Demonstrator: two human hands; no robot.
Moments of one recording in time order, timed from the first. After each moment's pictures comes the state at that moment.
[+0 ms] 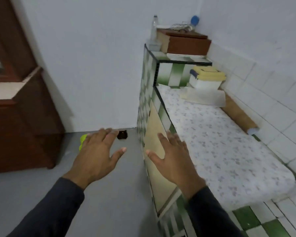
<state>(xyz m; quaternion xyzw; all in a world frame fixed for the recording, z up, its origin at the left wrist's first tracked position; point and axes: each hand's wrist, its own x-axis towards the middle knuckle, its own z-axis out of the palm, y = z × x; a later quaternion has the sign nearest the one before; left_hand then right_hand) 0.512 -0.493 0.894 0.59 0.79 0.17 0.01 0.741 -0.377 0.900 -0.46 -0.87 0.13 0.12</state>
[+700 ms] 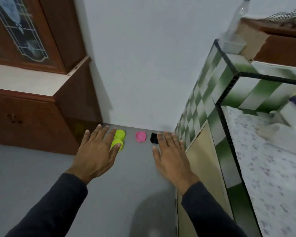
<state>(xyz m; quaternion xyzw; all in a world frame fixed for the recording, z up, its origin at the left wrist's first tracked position) 0.261 -0.380 0.845 0.45 0.89 0.06 -0.01 0.443 -0.196 0.835 -0.31 -0.94 0.11 0.03</state>
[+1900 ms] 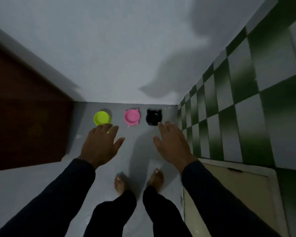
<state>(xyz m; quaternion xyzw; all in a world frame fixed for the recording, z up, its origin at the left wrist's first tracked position) -0.016 0.025 0.575 0.51 0.84 -0.03 0.19 0.181 0.193 0.558 -0.37 -0.89 0.23 -0.12</state>
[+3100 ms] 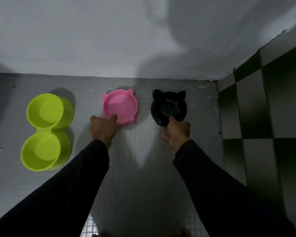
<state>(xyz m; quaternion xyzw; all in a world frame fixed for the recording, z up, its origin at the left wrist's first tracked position) -0.117 0.186 -0.073 -0.10 0.89 0.33 0.29 0.049 0.329 -0.062 -0.77 -0.30 0.56 0.08</state>
